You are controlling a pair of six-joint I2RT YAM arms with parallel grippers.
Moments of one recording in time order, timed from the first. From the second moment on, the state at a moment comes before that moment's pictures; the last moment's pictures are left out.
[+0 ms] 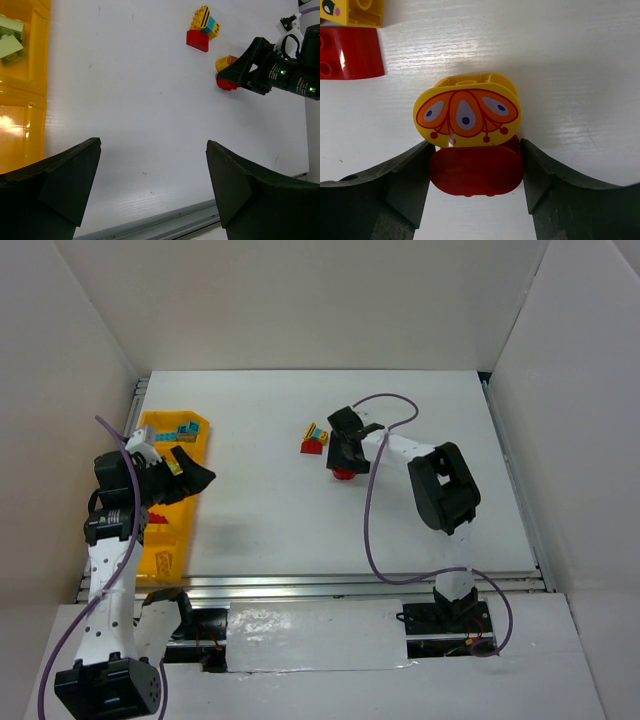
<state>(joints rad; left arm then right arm) 0.22 0.82 0.82 -0.55 0.50 -0.37 0.51 2.07 1.49 -0.50 0.23 0.61</state>
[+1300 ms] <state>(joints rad) -0.39 1.06 0.72 -0.11 0.81 -0.75 1.00 1.20 0.92 -0.27 -0.13 0.17</state>
